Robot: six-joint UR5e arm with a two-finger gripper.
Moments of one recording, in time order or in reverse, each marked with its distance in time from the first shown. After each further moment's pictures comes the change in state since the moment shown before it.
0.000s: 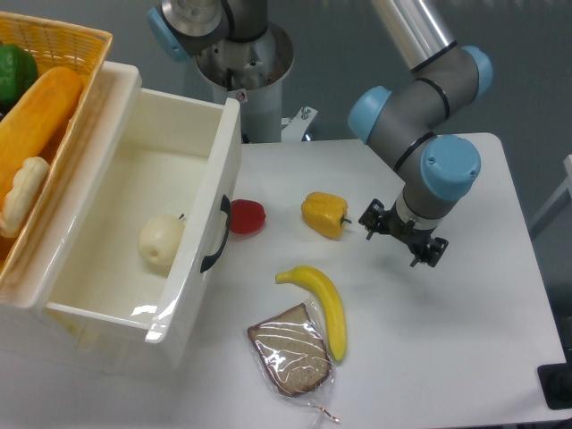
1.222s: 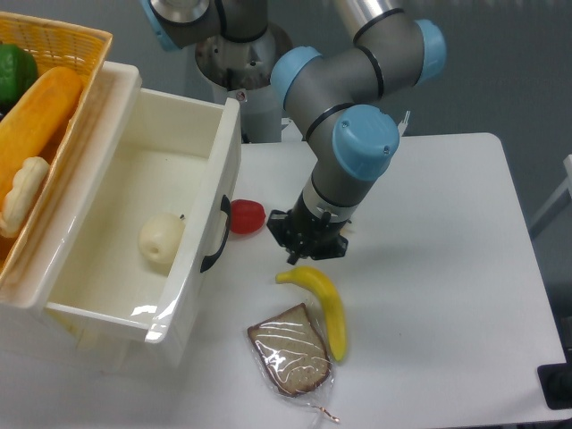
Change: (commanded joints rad) arm -0.160 0.120 0.084 -0.351 -0.331 -0.335
